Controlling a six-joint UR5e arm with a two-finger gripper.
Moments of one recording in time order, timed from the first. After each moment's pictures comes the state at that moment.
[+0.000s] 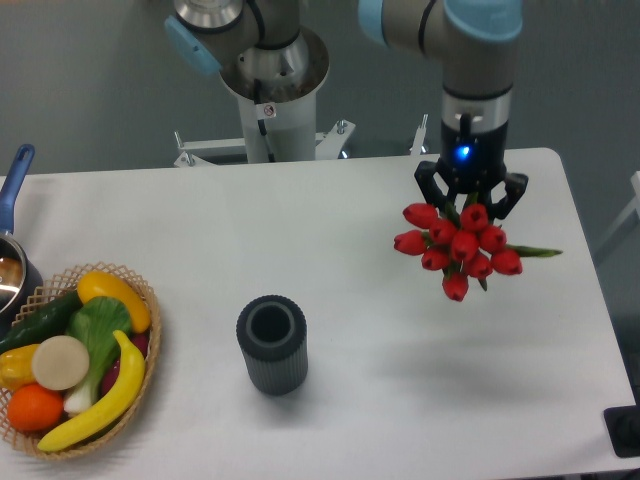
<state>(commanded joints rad) 2.72 -1.76 -1.74 -0.94 1.52 1.14</state>
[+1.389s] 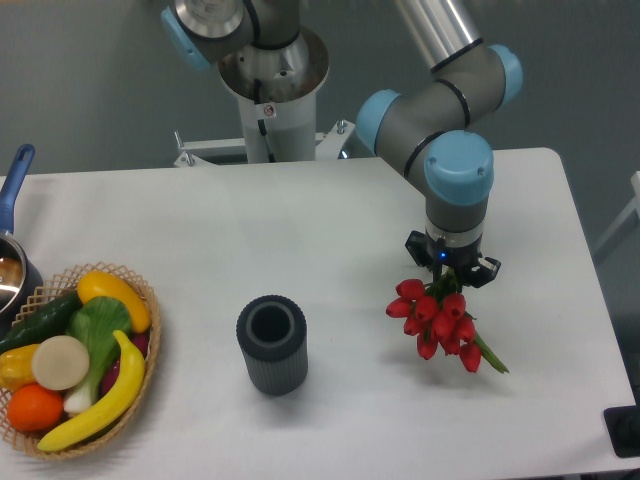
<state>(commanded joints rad) 2.65 -1.98 -1.70 -0.91 1.66 1.15</state>
